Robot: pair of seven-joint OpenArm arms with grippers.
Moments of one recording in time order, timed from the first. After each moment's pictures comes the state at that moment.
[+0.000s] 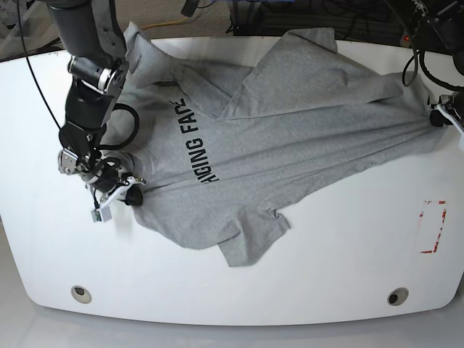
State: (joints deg) left arm 0.4 -31.3 -39.6 68.3 -32.0 -43.4 63.4; right arm 25.4 13.5 29.8 37.6 0.0 43.1 -25.6
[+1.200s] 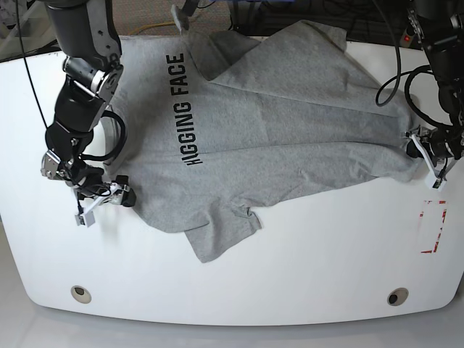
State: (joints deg) left arm -9.9 -31.3 -21.0 68.1 -28.6 -43.0 63.6; right arm 29.9 13.5 32.1 40.5 4.7 40.7 -41.6
